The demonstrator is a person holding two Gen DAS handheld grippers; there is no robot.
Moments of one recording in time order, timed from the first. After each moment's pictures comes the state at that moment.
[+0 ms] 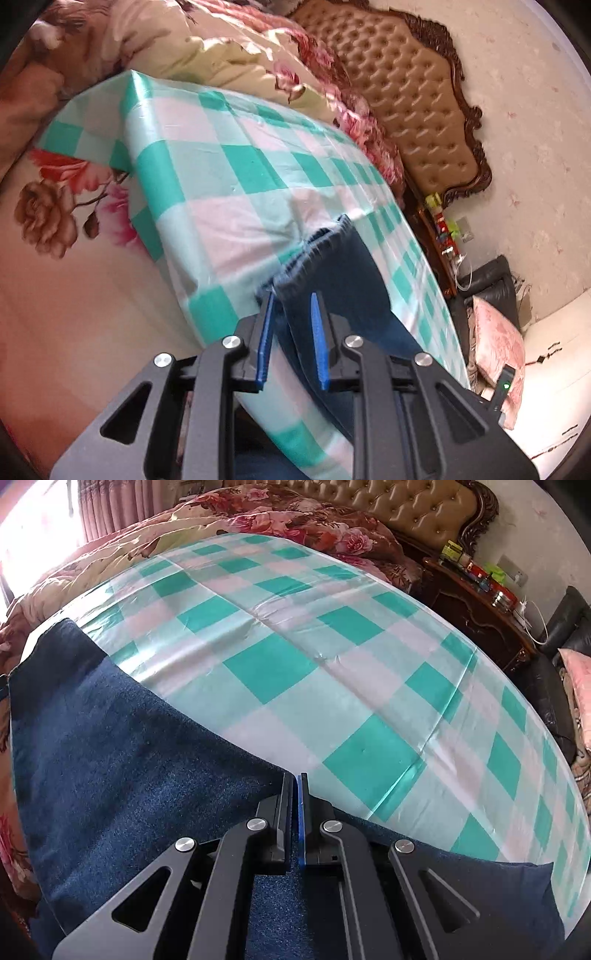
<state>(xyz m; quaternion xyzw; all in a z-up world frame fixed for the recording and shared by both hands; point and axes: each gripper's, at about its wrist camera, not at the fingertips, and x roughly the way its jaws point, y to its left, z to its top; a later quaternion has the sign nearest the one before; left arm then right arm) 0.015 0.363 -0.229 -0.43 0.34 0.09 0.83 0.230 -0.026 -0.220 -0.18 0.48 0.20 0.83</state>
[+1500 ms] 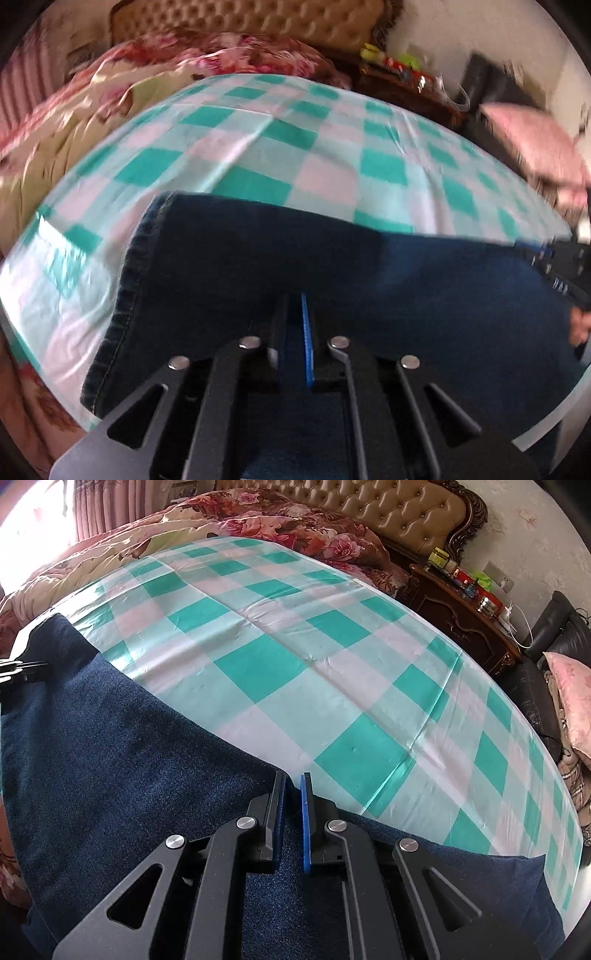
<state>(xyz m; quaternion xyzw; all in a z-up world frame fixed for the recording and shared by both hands) 0.133 0.258 -0.232 -0.10 0.46 -0.03 0.88 0.222 -0.022 -0.221 -0.20 0.46 0.17 0.85</state>
